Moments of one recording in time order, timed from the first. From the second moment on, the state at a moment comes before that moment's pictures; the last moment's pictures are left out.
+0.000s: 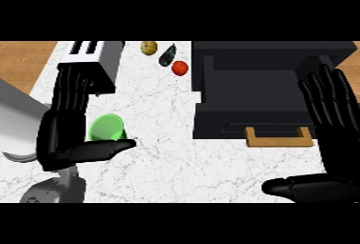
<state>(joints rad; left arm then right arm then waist) -0.14 0.01 0.00 -1.77 0.09 0.14 -0.04 -0.09 -0.08 -0.02 -2.05 -0.12 0.09 0.12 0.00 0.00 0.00</state>
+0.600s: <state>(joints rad) -0.06 0.02 0.03 -1.66 0.09 0.13 -0.11 -0.07 -0.08 -0.03 -2.06 -0.12 0.10 0.11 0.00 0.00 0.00</state>
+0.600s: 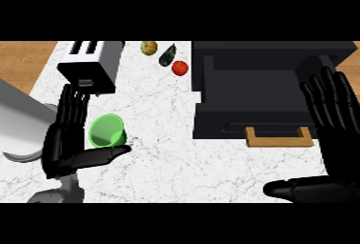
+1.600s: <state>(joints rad) -0.07 0.07 0.15 -1.25 0.13 0.03 -0.40 -0.11 -0.08 -0.04 -2.07 -0.14 0.10 0.16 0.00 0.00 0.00</state>
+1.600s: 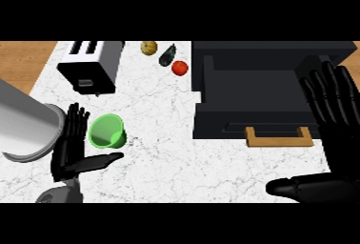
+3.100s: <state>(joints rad) -0.36 0.16 0.26 -0.50 0.17 -0.10 -0.85 -0.12 -0.08 -0.04 -2.07 -0.14 0.12 0.17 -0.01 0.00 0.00</state>
